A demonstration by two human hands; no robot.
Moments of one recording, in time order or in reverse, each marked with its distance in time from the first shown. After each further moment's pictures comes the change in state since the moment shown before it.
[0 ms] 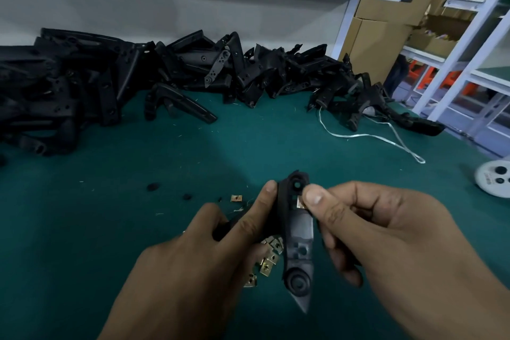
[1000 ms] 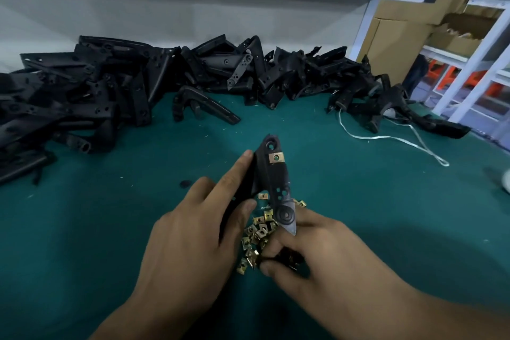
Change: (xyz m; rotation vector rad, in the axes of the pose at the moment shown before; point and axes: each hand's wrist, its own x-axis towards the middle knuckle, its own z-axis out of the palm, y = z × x) left_hand 0.005 -0.048 0.014 0.149 0.258 0.026; right_hand 0.020 0.047 0.042 -0.803 -0.386 -0.417
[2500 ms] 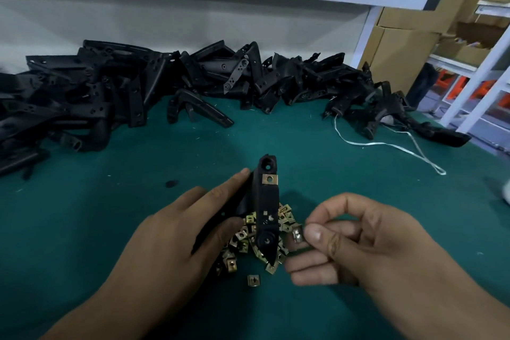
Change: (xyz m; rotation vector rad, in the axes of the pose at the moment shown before) left_hand -0.004 0.002 0.001 -0.041 -0.096 0.090; right_hand -0.027 0.016 -0.044 1.193 0.135 0.369
